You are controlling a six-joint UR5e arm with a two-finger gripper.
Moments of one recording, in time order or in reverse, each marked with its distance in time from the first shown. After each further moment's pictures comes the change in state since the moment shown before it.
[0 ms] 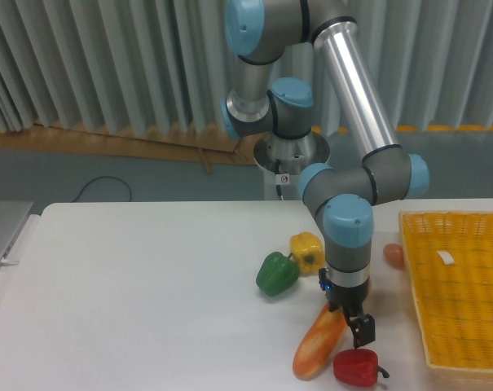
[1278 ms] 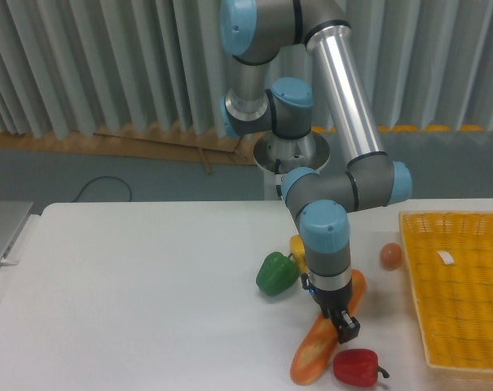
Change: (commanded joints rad) arm -0.041 -0.017 0.002 0.012 0.072 -0.075
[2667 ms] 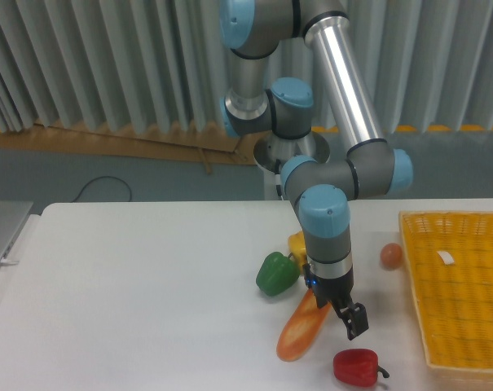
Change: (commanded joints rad) arm -0.002 0.040 -0.009 -0.006 -0.005 -0.156
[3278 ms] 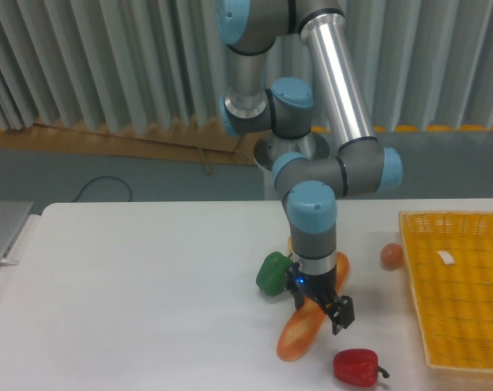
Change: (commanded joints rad) arm -0.049 0.014 -0.020 0.008 -0.061 -0.287
